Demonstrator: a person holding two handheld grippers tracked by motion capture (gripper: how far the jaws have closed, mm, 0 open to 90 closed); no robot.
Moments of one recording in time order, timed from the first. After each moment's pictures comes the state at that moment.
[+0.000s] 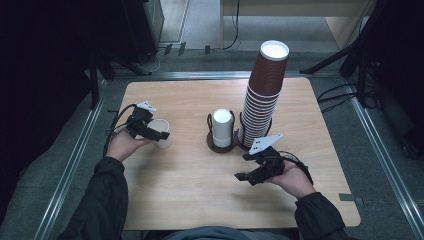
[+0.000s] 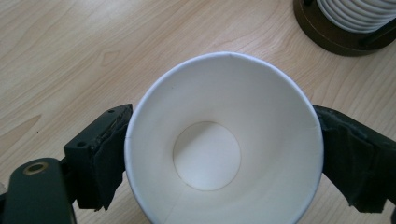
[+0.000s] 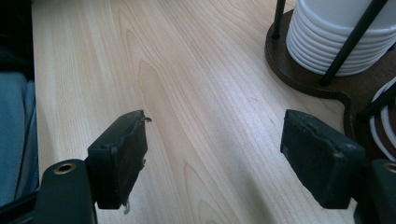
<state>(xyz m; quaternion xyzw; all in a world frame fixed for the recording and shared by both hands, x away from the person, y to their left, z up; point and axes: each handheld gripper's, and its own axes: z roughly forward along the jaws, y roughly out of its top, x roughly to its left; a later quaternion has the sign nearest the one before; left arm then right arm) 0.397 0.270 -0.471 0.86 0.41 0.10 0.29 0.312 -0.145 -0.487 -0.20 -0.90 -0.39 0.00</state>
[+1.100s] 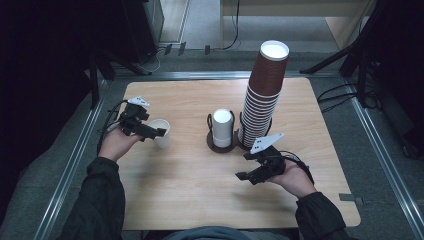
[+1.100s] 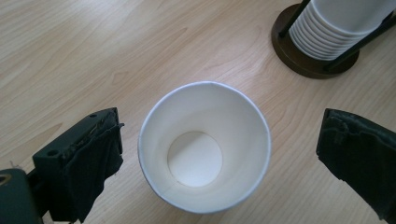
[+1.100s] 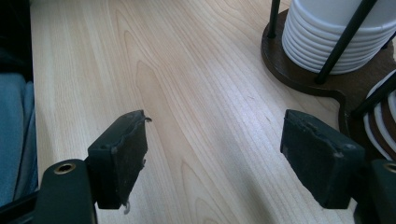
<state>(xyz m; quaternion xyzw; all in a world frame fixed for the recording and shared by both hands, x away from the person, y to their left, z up) 0.380 0.273 -0.435 0.85 0.41 0.11 0.32 0.314 -0.148 -0.486 -0.21 -0.90 -0.39 0.00</state>
